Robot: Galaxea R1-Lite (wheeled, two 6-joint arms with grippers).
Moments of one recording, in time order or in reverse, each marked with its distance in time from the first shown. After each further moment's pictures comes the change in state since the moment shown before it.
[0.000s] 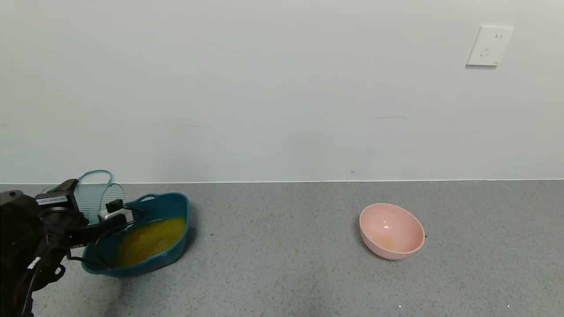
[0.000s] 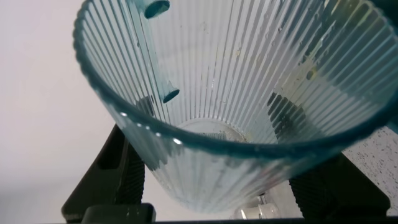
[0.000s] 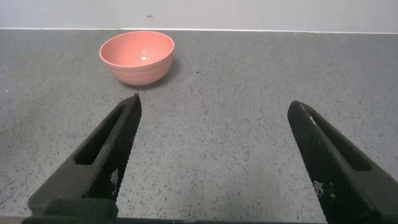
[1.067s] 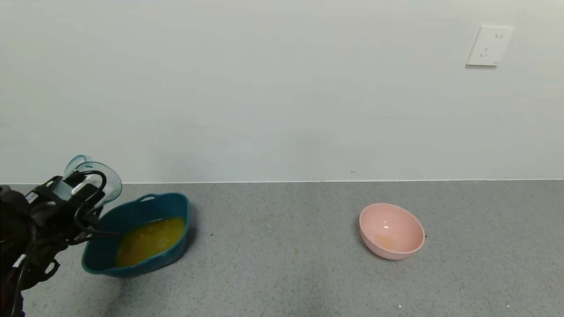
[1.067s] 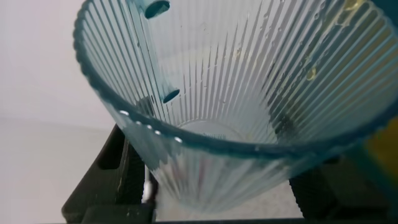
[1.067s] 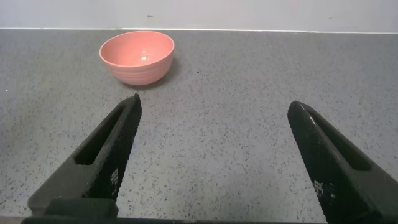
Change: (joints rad) left arm 0.003 -0.058 -0.010 0.037 -0.067 -0.647; right arm 0.000 0.000 0.000 0.000 0.000 0.000
